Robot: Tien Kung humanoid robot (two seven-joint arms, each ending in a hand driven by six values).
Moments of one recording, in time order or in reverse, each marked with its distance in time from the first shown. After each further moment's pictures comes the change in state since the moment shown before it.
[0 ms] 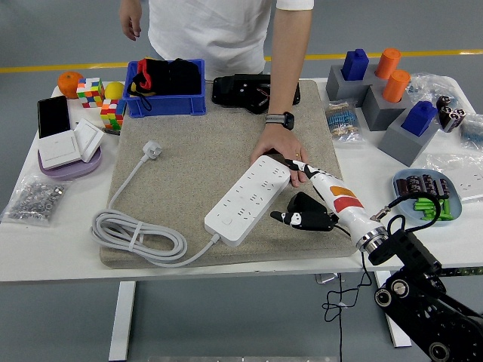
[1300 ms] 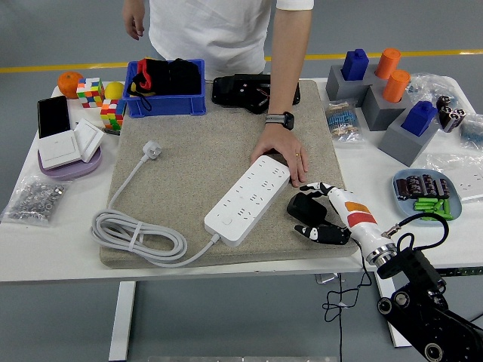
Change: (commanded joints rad) left arm 0.001 -0.005 0.003 0.000 -0.006 0.001 -0.002; right arm 0.012 0.017 -0.050 -0.196 0.050 -0.125 0.129
